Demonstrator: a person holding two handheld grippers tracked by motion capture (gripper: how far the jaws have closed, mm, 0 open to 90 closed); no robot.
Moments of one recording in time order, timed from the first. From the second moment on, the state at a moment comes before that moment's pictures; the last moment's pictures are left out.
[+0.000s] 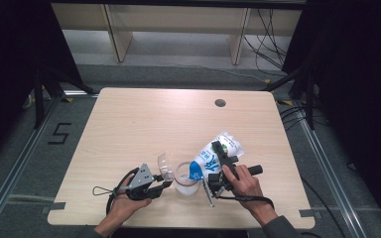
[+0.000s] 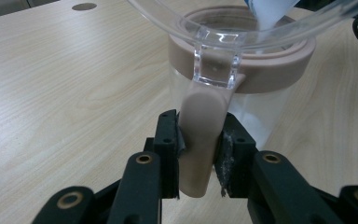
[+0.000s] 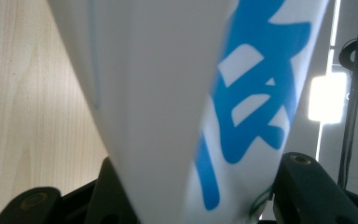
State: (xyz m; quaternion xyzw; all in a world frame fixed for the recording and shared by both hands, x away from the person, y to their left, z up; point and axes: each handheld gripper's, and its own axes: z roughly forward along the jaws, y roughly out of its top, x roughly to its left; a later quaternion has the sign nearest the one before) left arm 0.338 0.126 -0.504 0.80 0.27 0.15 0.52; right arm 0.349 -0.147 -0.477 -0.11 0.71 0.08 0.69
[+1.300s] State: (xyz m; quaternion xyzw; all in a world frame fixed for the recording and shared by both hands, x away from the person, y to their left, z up) left arm 0.338 0.126 -0.504 0.80 0.26 0.16 0.51; right arm 0.350 -0.147 -0.476 -0.11 0.71 0.08 0.69
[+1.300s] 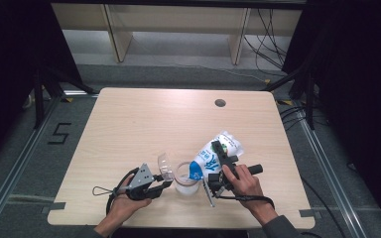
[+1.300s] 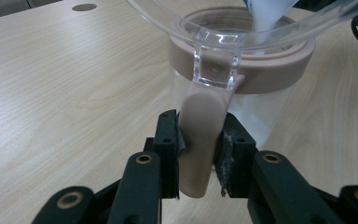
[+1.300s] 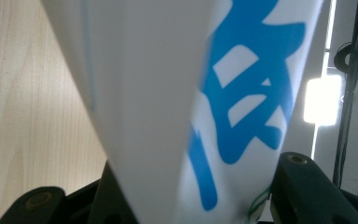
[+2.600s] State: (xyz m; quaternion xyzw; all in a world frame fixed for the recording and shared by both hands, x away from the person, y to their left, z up) left arm 0.337 0.126 -0.503 0.80 0.26 0.16 0.52; right arm 0.349 -0.146 -0.473 -0.12 0.71 0.07 0.69
